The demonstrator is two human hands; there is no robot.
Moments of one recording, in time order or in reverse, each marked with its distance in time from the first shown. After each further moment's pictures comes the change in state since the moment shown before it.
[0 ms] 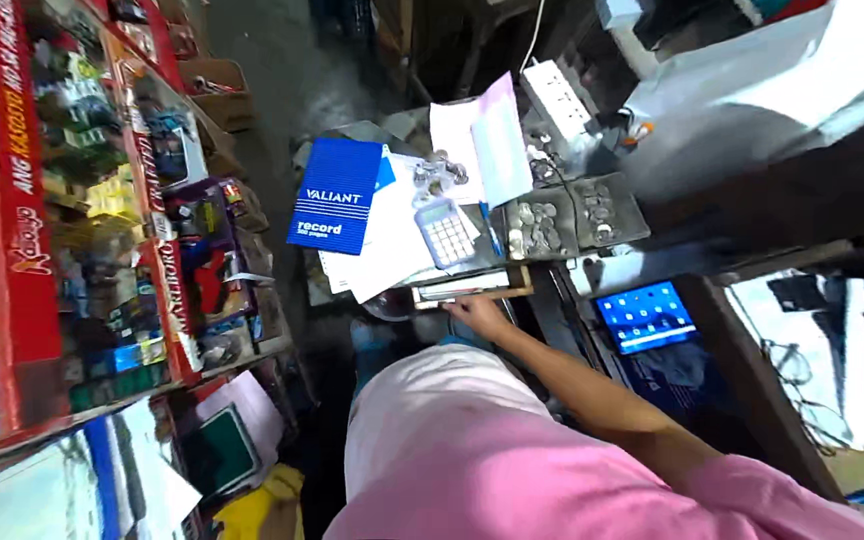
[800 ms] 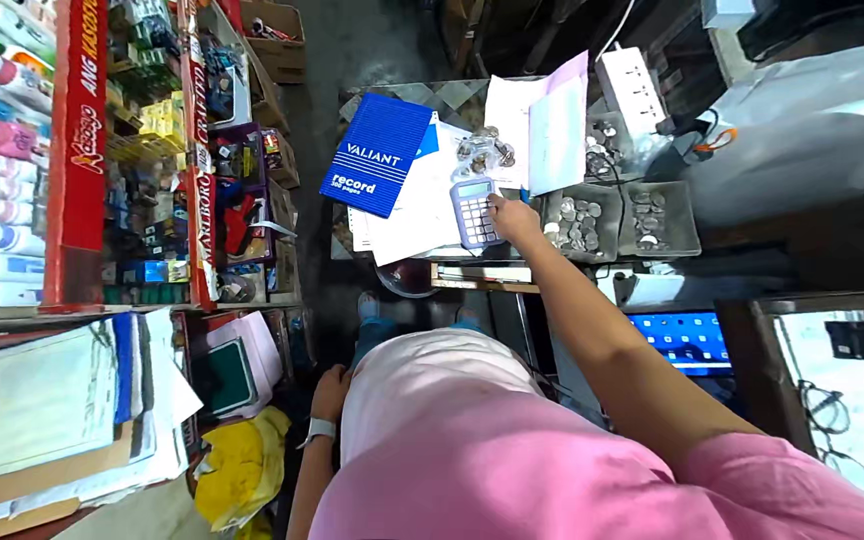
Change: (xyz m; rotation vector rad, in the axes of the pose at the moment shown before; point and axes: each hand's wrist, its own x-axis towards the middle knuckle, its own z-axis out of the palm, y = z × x) left_hand 0.093 0.066 0.079 0.050 -0.109 0.357; right_hand 0.101 -0.035 -0.093 -0.349 0.189 0.180
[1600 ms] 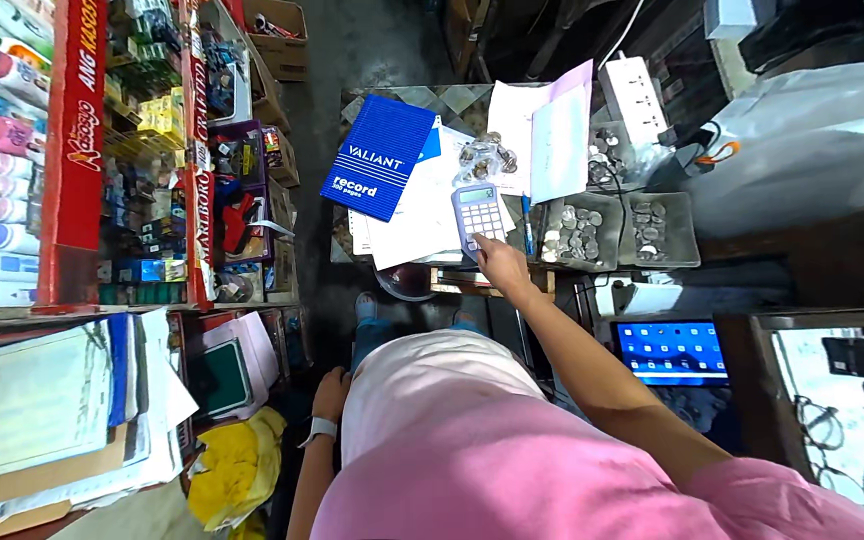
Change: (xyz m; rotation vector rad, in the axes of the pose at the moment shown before) left_hand 0.010 0.003 0.008 0.008 -0.018 -0.050; right_hand -0.062 0.000 0.047 0.011 0.053 -0.218
